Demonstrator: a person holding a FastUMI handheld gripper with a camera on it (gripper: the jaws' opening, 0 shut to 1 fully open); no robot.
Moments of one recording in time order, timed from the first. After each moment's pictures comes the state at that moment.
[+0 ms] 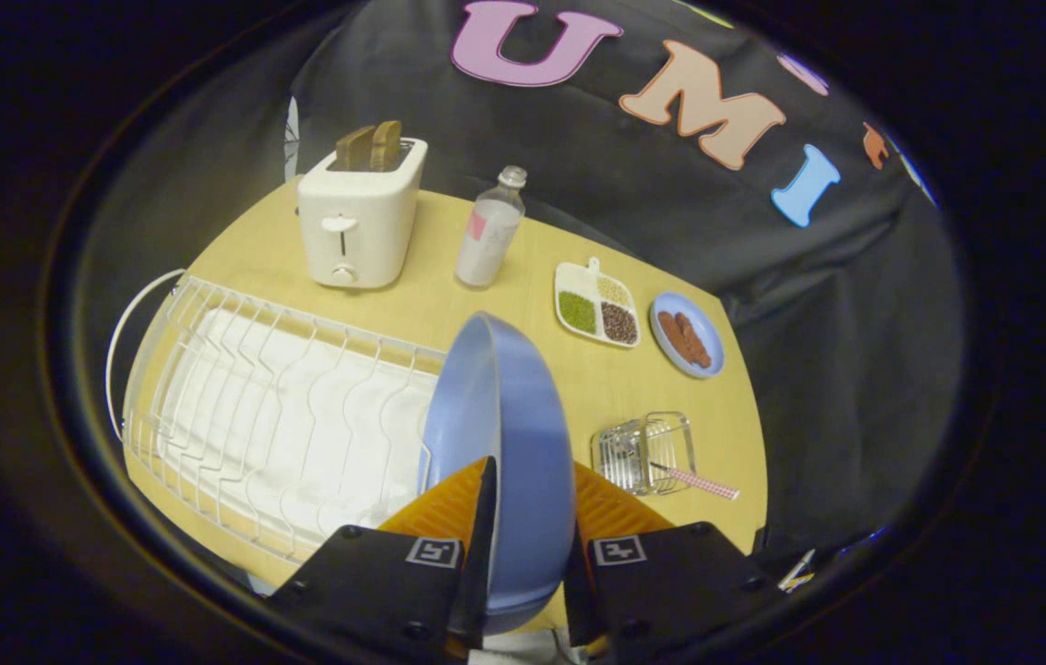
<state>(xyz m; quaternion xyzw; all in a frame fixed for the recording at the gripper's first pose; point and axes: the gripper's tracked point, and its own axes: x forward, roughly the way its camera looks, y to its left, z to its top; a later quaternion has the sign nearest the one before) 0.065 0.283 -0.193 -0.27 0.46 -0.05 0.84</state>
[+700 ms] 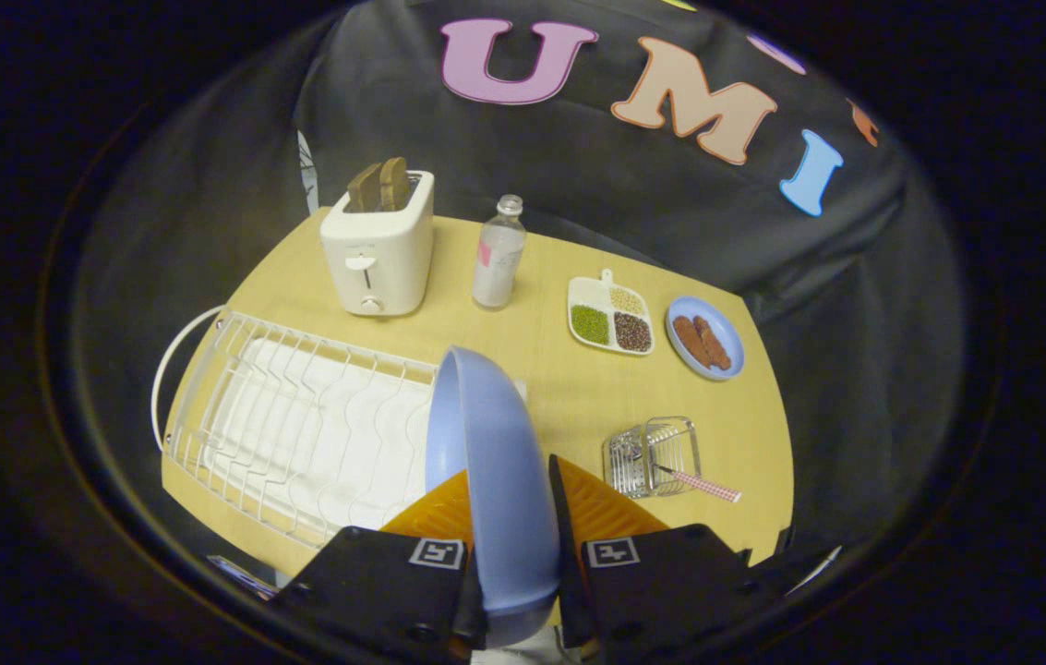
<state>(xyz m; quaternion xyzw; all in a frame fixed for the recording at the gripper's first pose) 0.056 0.280 -0.165 -0.17 0.48 0.00 0.86</state>
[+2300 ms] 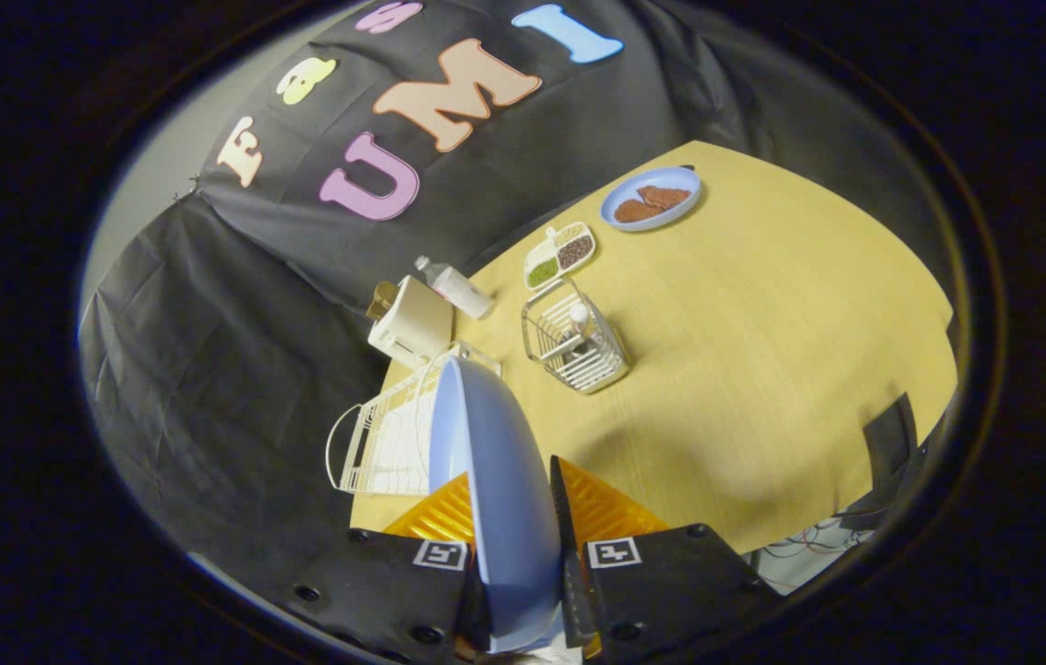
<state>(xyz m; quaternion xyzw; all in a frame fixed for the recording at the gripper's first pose) -0.079 0.063 -0.187 0.26 0.44 0.11 0.85</state>
